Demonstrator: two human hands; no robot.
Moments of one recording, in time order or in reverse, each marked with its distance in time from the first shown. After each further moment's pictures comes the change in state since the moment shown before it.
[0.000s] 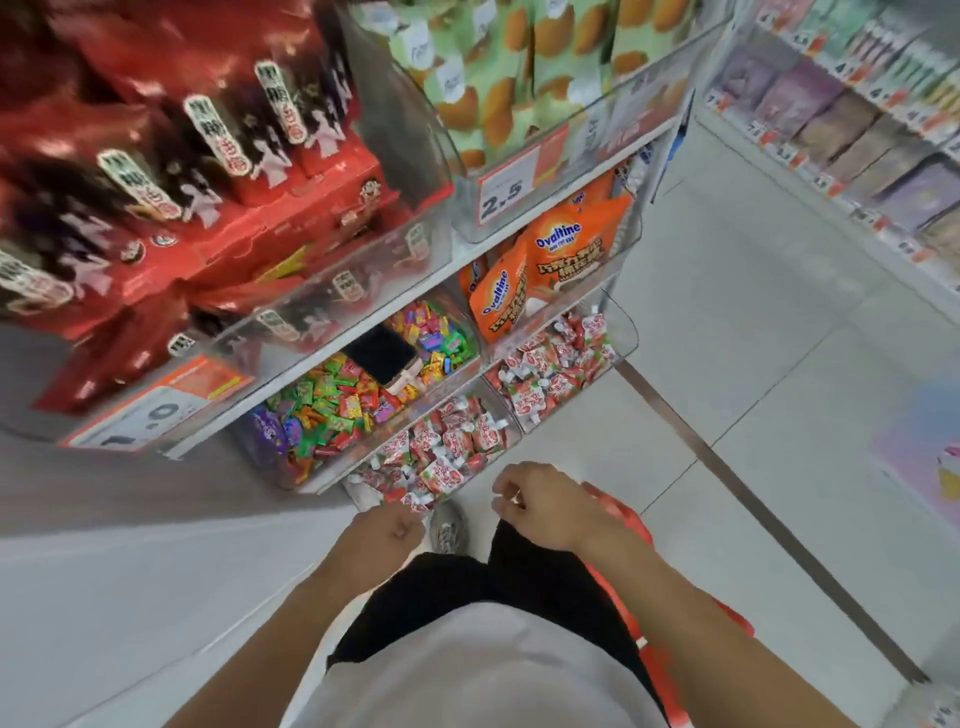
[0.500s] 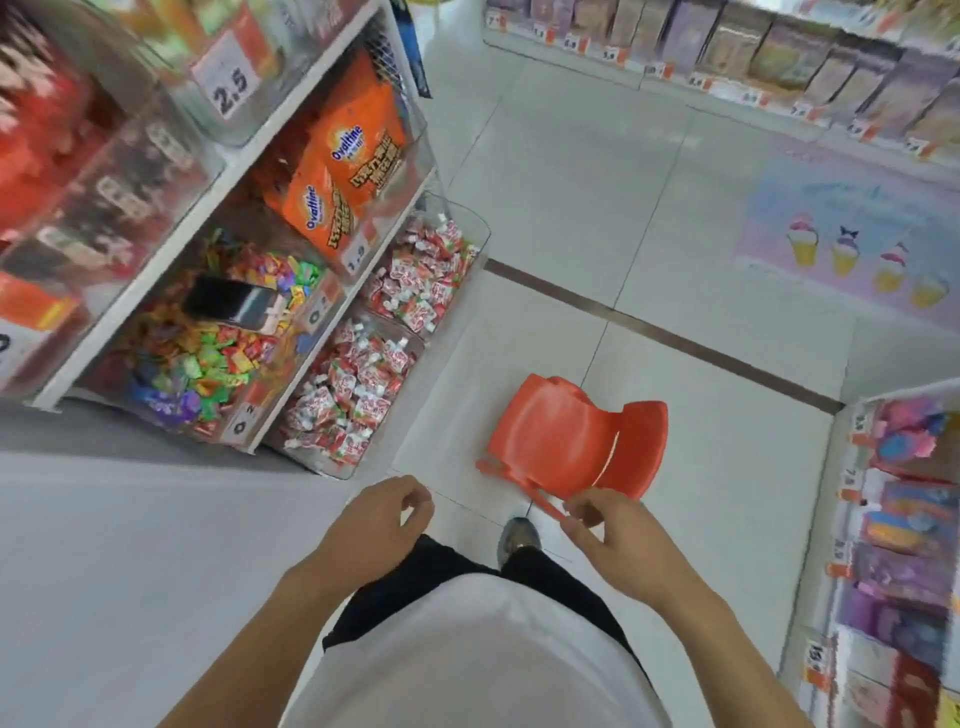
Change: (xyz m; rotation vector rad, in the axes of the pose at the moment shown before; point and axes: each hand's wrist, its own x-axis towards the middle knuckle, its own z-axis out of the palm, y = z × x) left_hand -0.138 0.026 0.098 0.346 -0.144 0.417; right_hand -0.301 0.044 0.175 0.437 0.461 0.413
